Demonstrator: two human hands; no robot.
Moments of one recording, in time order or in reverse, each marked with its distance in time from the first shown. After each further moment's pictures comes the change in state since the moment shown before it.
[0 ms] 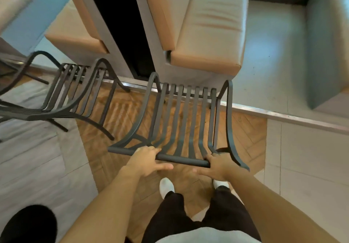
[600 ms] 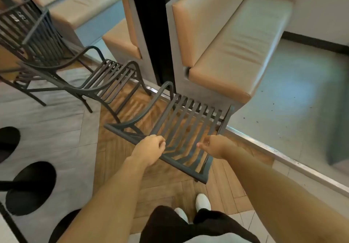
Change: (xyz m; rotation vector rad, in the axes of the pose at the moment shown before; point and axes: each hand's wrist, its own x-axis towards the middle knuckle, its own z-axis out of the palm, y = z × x) left_hand -0.034 0.172 0.002 -0.268 0.443 -0.281; right_hand -0.033 0.094 -0.127 -0.147 0.135 -0.229
